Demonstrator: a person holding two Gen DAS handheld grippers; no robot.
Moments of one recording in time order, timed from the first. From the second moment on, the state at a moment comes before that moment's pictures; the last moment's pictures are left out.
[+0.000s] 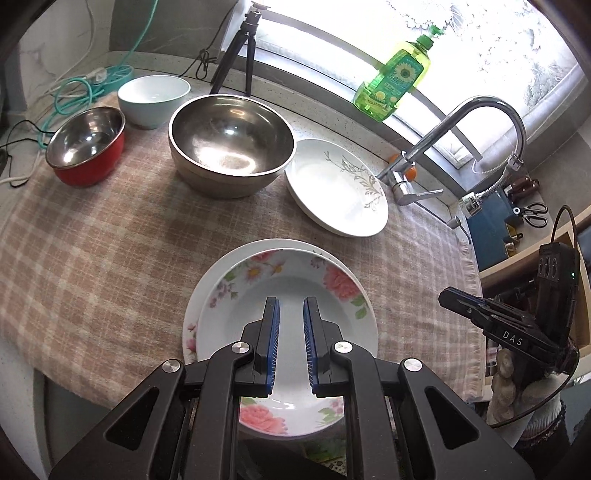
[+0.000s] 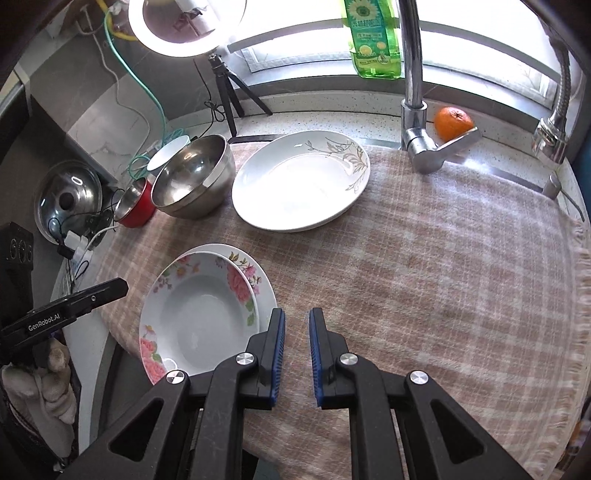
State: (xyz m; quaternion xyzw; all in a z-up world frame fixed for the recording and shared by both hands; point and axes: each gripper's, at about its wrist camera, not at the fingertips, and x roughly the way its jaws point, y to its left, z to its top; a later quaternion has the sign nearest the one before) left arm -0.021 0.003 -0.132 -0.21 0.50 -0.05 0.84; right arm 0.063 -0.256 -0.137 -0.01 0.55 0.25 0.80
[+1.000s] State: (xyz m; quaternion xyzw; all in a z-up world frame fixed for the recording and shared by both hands) left arm 0.041 -0.037 -0.145 -0.34 0.49 0.01 0.81; right arm 0.243 -0.161 -0.127 -0.19 0.55 0.36 0.73
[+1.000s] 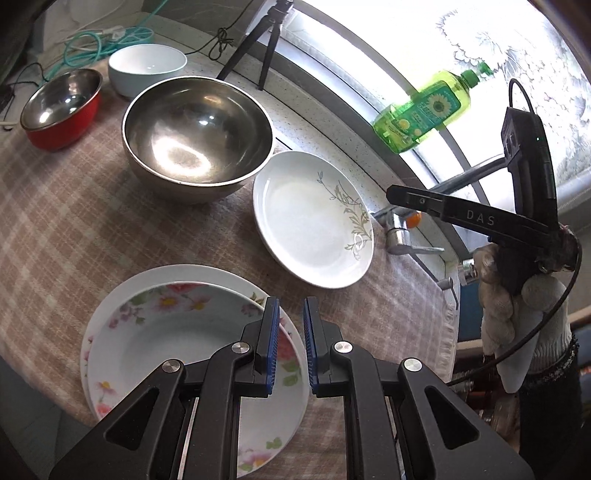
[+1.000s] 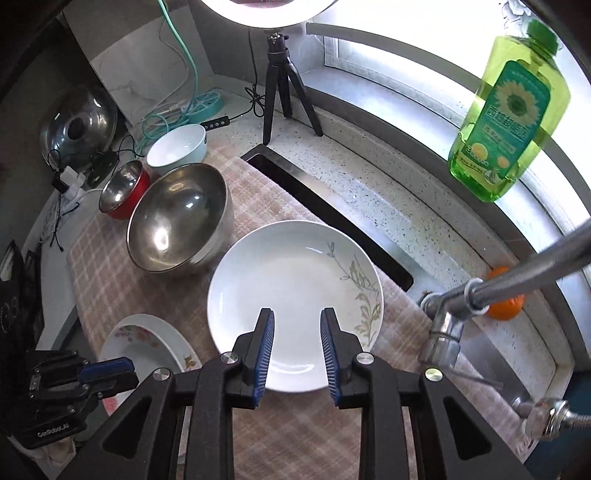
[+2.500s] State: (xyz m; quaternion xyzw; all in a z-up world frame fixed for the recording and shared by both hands) left arm 0.122 -0.047 -0.214 -0.35 0.54 0.11 0.75; right arm 0.333 -0.131 -0.222 -0.26 0.62 0.38 0.63
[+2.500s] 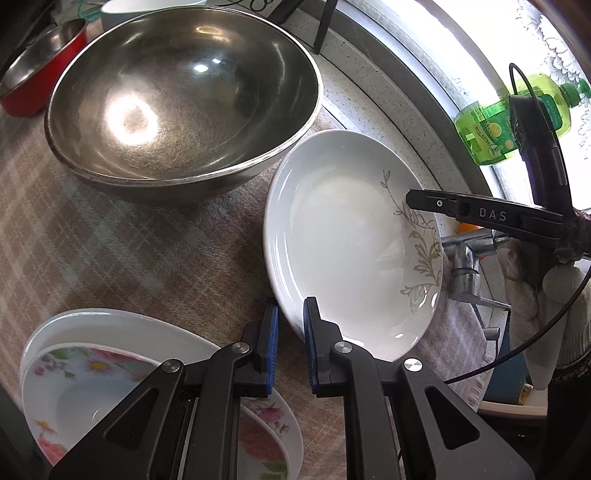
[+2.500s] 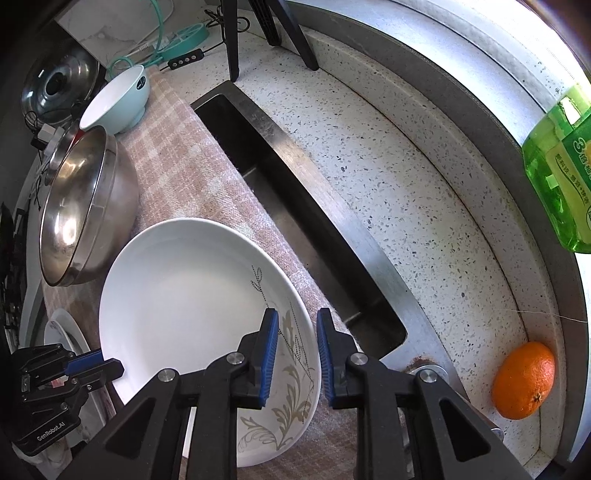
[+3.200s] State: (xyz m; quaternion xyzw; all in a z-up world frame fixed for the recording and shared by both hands) left arm 0.123 -0.049 -0.213 -0.34 0.55 0.11 0.76; right arm 0.335 -0.139 -0.221 -0.25 0.61 0.39 0.64
